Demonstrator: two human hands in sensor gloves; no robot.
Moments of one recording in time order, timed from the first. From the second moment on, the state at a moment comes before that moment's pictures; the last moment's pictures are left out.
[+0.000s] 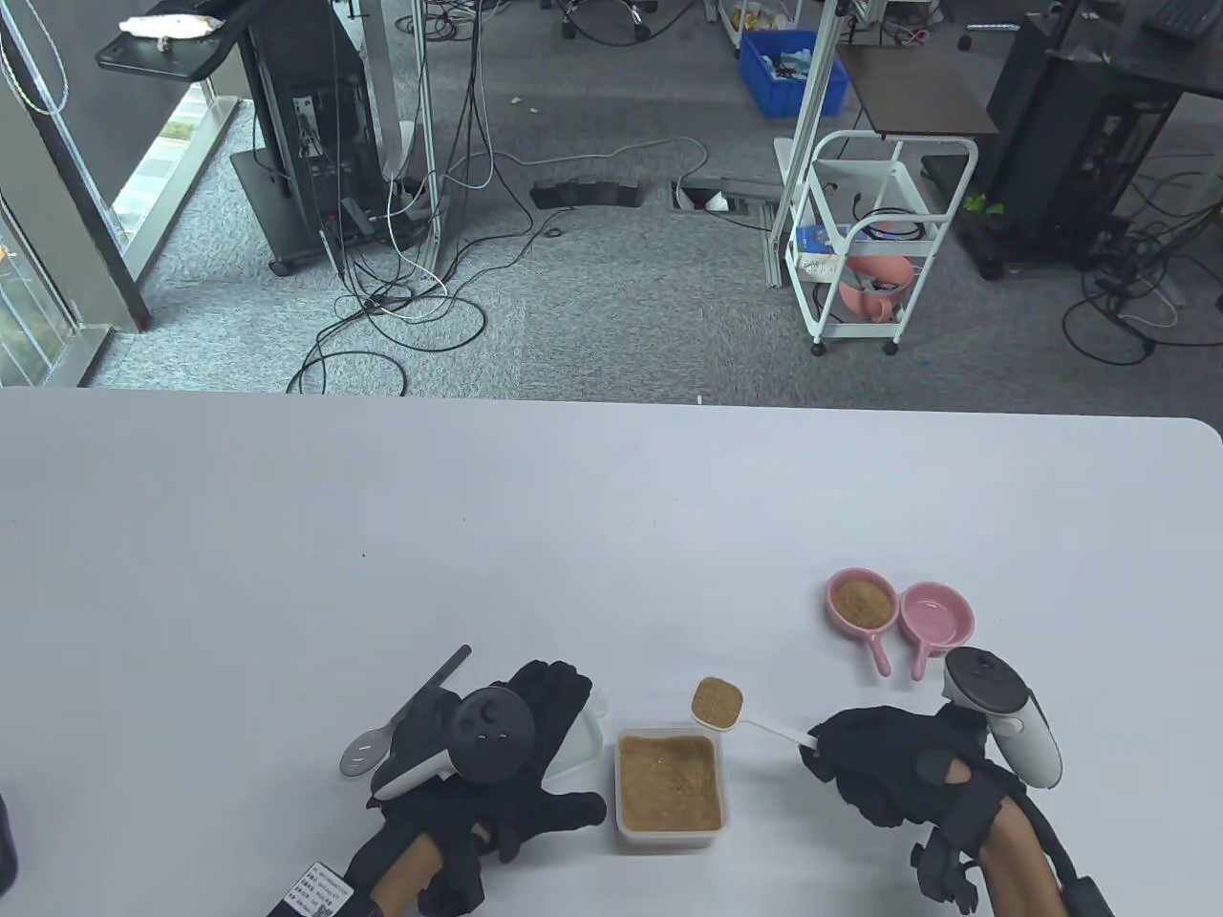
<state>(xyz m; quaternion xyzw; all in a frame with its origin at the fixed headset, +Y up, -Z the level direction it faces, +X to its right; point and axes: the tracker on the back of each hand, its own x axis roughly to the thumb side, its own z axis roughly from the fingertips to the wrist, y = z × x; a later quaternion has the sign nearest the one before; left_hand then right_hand) -0.127 -0.717 -0.279 -0.14 -0.23 0.20 0.94 0.294 -0.727 -0.313 0.09 0.32 0.74 0.58</state>
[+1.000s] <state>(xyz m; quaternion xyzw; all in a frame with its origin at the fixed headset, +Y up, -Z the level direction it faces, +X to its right) -0.127 -0.717 -0.280 -0.16 -0.22 0.18 0.95 0.428 -0.743 -0.301 -0.25 0.07 0.70 0.66</state>
